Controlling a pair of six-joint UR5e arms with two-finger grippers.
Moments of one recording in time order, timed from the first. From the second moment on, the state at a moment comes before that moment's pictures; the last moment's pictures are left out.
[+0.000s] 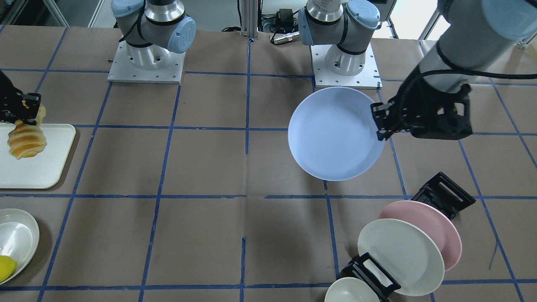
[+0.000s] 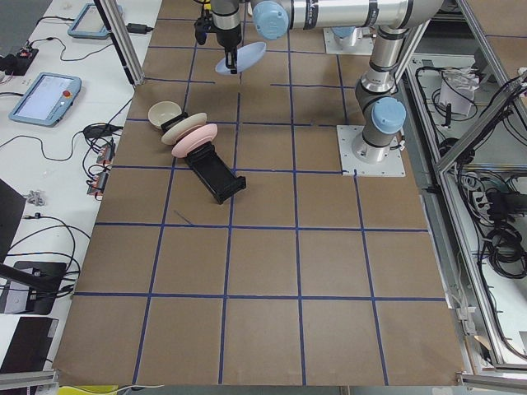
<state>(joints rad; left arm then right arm) -1.50 -1.70 -1.45 -1.62 1.48 0.02 1.13 -1.61 1.81 -1.78 -1.64 -0.61</state>
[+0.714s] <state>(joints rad) -1.76 -1.71 -1.74 -1.19 1.45 -0.43 1.49 -1.70 1.80 -1.65 -1.59 -0.12</state>
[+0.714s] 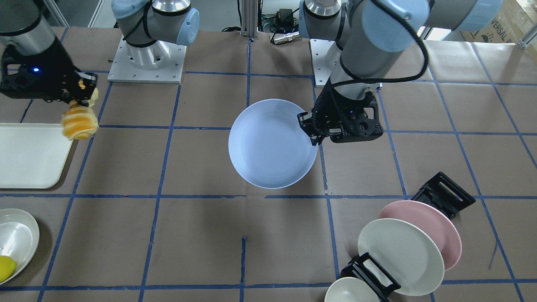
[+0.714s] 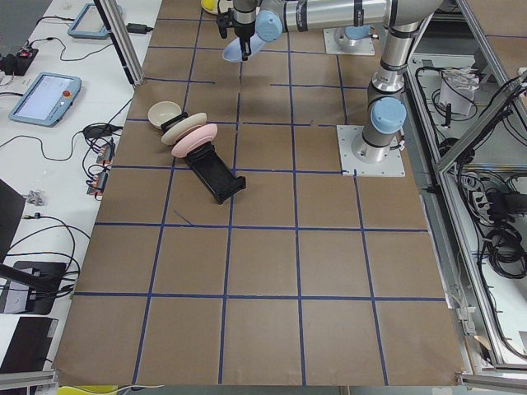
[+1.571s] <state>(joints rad) -1.79 -1.70 -1.90 -0.99 1.45 -0.43 1.60 -1.65 1.81 -1.68 -1.55 0.08</state>
